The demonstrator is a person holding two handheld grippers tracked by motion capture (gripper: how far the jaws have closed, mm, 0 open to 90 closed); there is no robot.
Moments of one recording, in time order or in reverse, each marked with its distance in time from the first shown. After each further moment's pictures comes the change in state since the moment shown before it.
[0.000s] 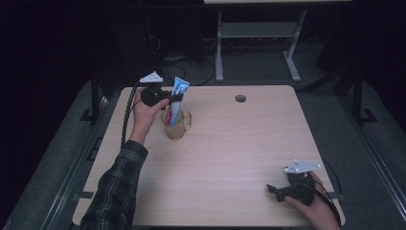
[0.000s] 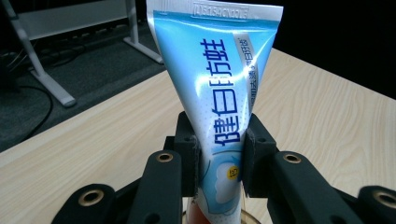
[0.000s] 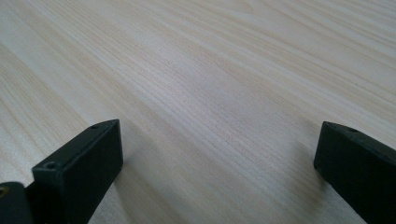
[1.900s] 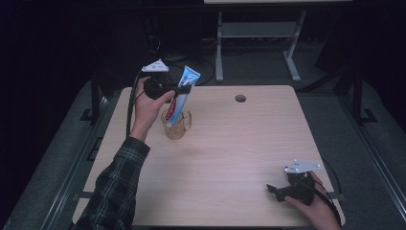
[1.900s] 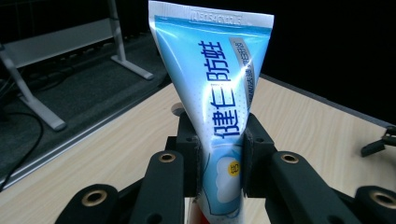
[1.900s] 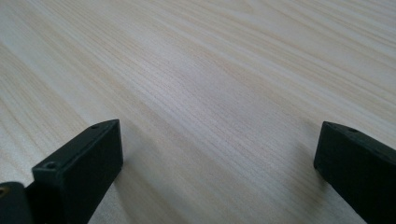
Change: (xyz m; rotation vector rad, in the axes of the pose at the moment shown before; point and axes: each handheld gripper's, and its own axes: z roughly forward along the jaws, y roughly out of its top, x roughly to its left) left arm -0.048 0.057 -0.021 -0.027 -0.037 0.072; right arm 0.000 0.000 0.000 -0.001 0.003 0.003
